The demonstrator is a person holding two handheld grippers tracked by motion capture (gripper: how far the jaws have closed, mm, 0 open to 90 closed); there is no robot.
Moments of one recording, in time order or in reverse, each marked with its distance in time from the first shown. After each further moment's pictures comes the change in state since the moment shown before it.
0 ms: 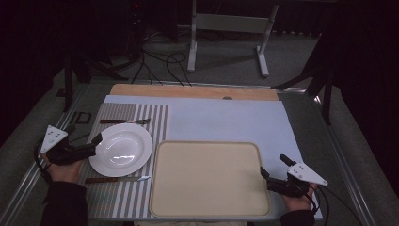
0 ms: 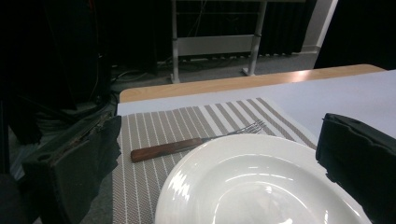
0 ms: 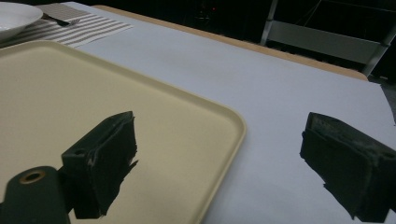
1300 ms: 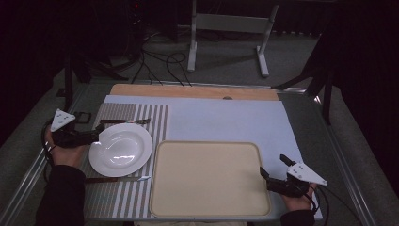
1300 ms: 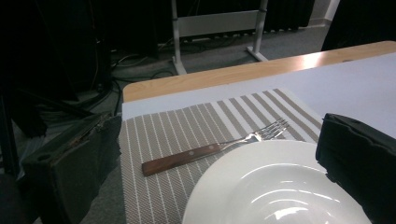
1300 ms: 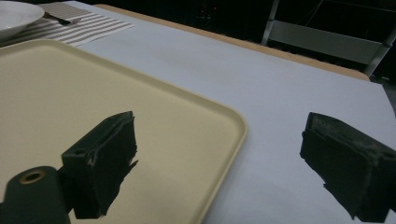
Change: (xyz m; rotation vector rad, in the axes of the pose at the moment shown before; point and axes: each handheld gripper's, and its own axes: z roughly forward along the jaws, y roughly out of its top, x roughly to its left) left arm 0.018 0.022 0.039 0.098 0.000 0.045; right arm 0.000 0.000 0.001 0.001 0.005 -0.006
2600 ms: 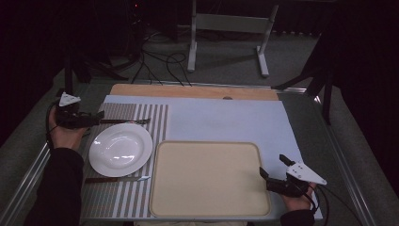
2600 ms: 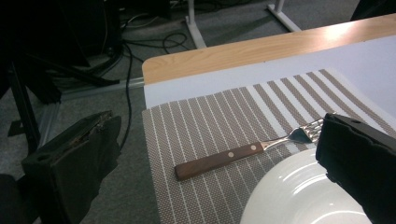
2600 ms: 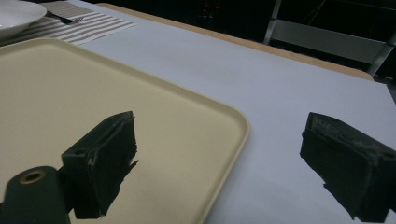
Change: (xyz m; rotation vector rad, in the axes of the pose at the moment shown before) left arm 0.032 0.026 0.049 0.191 0.044 -0.004; right arm 0.000 0.000 0.001 0.002 0.011 0.001
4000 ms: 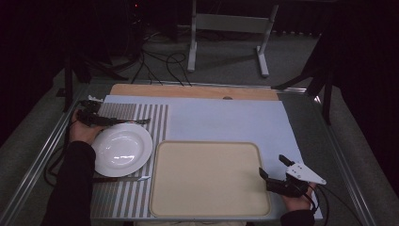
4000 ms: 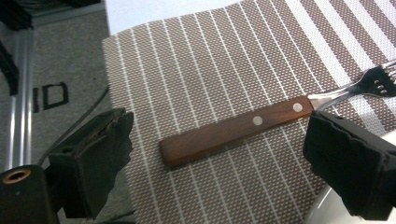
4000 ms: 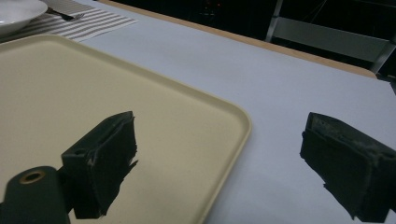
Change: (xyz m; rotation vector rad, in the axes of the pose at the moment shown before) left arm 0.002 -0.013 0.088 0.345 -0.020 0.004; right arm 0.000 -0.001 0.001 0.009 0.007 -0.001
